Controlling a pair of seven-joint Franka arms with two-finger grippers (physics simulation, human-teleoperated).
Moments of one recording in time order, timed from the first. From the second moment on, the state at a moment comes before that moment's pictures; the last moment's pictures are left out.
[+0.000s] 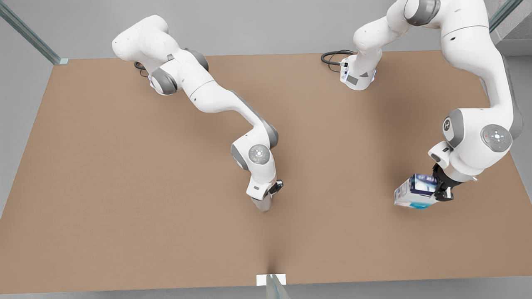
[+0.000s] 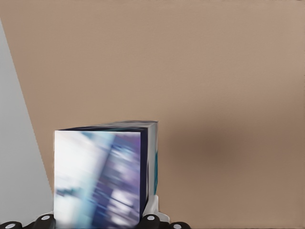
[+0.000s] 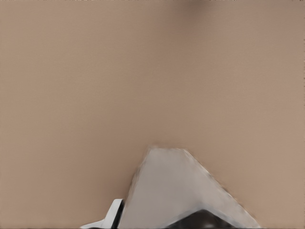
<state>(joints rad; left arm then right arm) 0.42 0.38 -0.44 -1.56 0.26 2.04 1.72 0.76 1.14 -0.15 -0.79 0.10 2.14 0.37</state>
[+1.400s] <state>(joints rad) -0.44 0.61 -0.43 -1.20 0.25 1.76 0.64 0.23 0.19 -0.09 -1.51 -0.18 1.70 -0.07</state>
